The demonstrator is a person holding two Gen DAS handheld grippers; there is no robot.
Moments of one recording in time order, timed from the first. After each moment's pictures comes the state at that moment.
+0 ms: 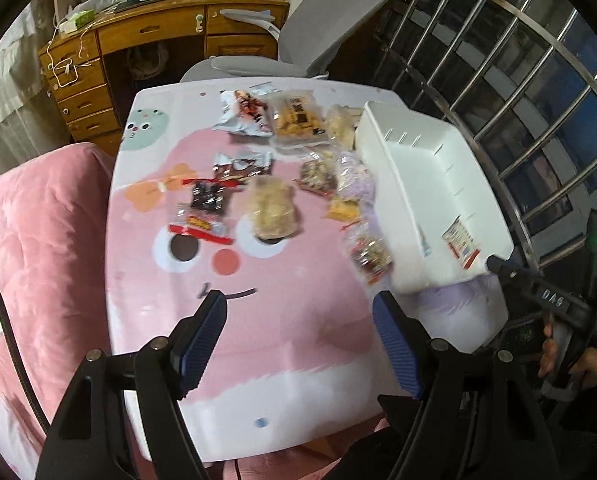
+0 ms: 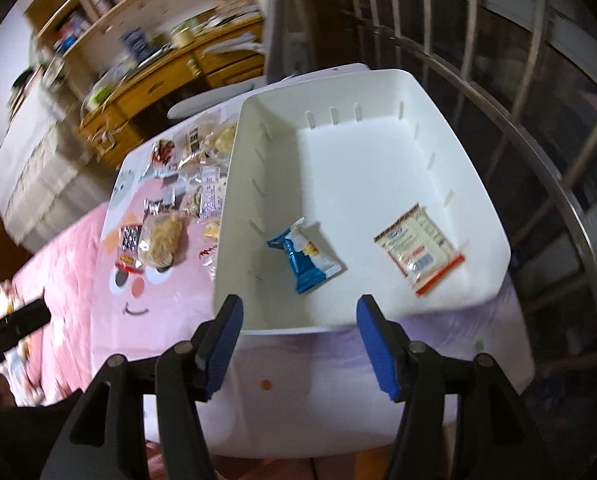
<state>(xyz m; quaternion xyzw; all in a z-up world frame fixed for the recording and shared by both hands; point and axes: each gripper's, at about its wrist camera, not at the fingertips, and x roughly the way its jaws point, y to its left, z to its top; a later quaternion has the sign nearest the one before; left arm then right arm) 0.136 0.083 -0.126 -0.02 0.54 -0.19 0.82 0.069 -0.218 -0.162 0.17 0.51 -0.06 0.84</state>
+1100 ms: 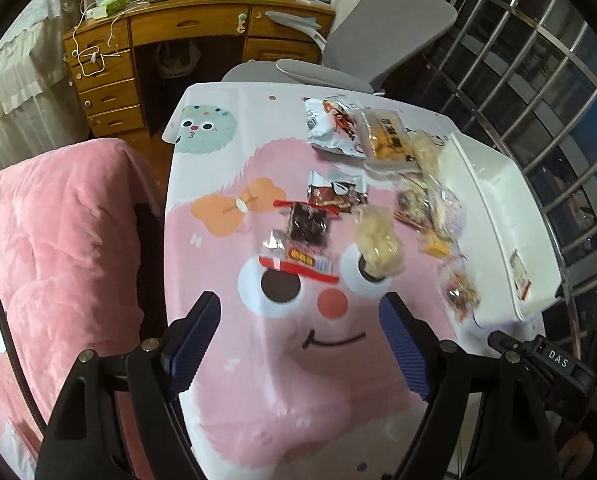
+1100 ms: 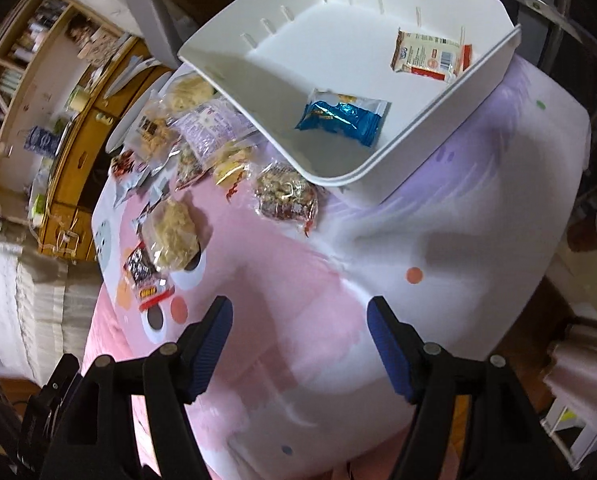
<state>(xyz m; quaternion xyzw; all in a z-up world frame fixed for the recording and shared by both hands) 0.217 0.169 -0.180 -0.04 0.53 -0.16 0.83 0.070 -0.109 -0.233 0.41 0.50 -0.22 0.73</state>
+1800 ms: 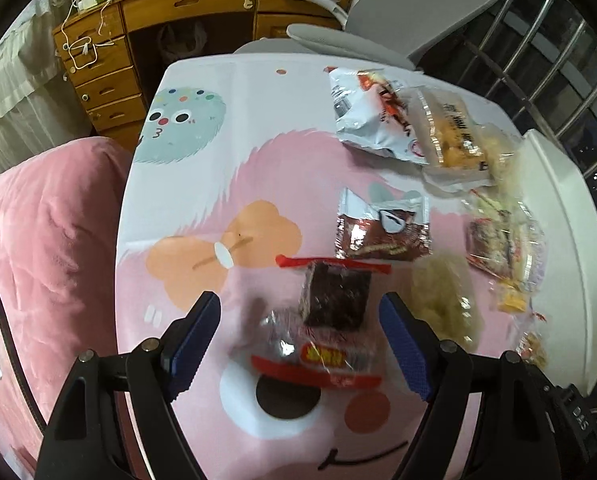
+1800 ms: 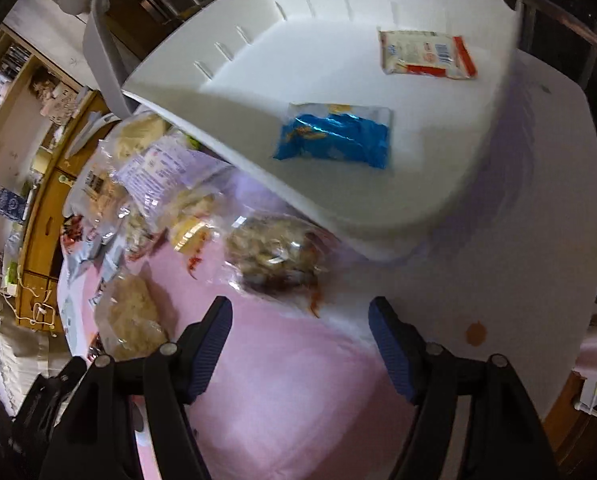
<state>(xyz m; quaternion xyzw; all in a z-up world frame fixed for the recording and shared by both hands) 0.323 0.123 -0.271 -0.01 0.55 -0.12 0.82 0.119 -0.110 -0.286 0.42 0.43 -0.31 0.74</state>
